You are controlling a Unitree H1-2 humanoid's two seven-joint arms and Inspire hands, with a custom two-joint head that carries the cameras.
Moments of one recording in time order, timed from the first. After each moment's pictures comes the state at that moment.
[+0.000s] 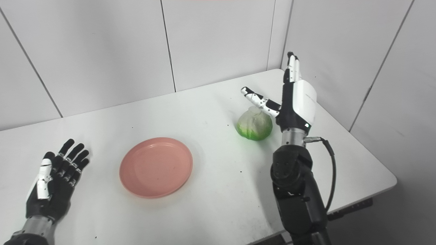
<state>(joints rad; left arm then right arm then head) -0.35 0.11 0.12 0.37 -0.37 0.02 -0.36 -0.28 -0.21 -0.21 -0.22 -0.65 0.33 -0.25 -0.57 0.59</state>
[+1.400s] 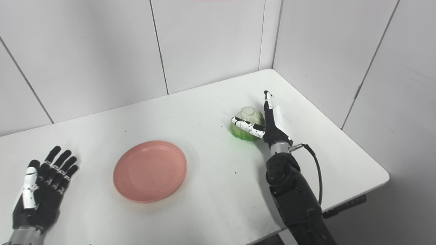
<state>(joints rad) -0.35 0.12 0.13 0.36 -0.39 0.06 -0.36 -0.31 -0.29 -0.14 0.16 -0.47 0.28 -0.22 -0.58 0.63</state>
